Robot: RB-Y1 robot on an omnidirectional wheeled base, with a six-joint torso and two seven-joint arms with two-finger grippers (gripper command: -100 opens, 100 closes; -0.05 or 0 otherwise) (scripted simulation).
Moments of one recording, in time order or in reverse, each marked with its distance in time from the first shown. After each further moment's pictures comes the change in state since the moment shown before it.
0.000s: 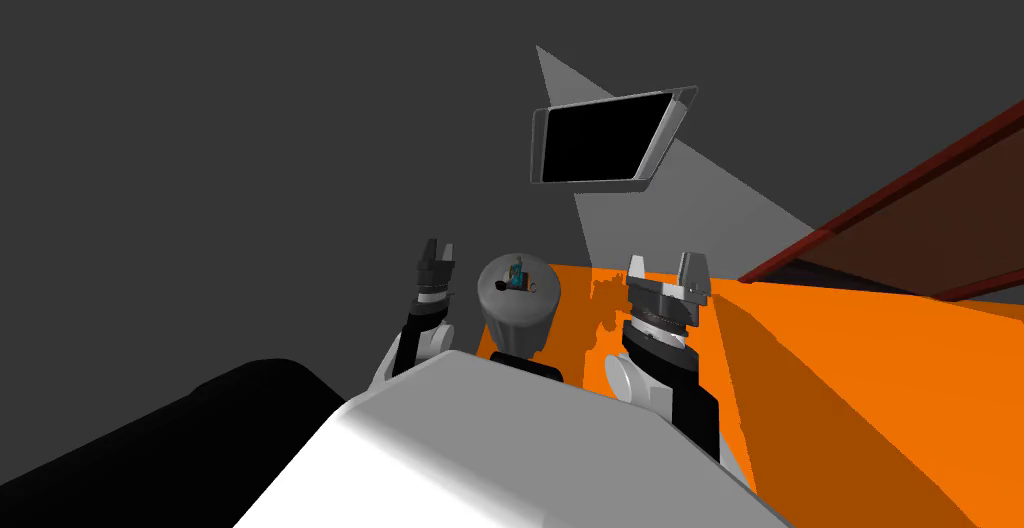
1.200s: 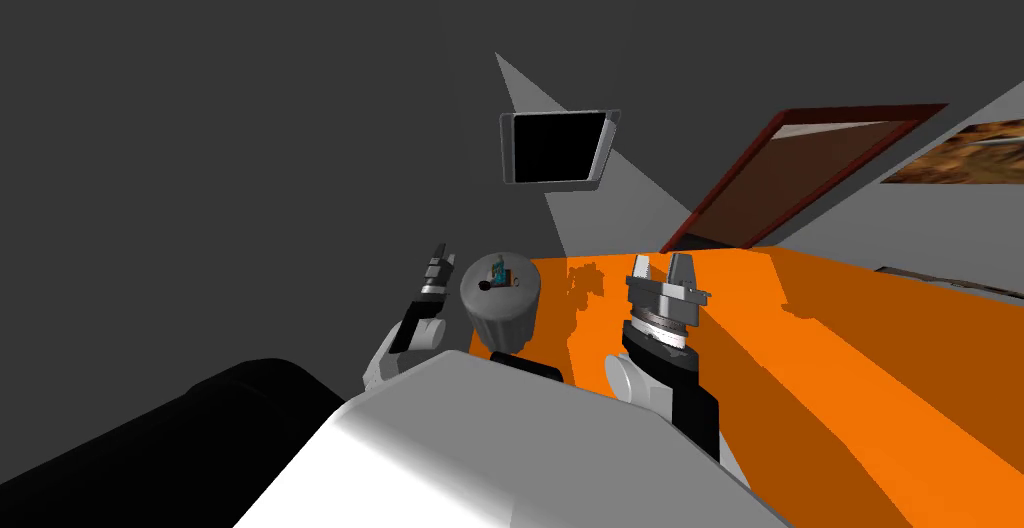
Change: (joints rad) left arm -0.059 0.093 0.119 0.116 0.077 0.300 -0.024; right arm 0.000 0.000 0.000 0.000 0.000 0.000 0.000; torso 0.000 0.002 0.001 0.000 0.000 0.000
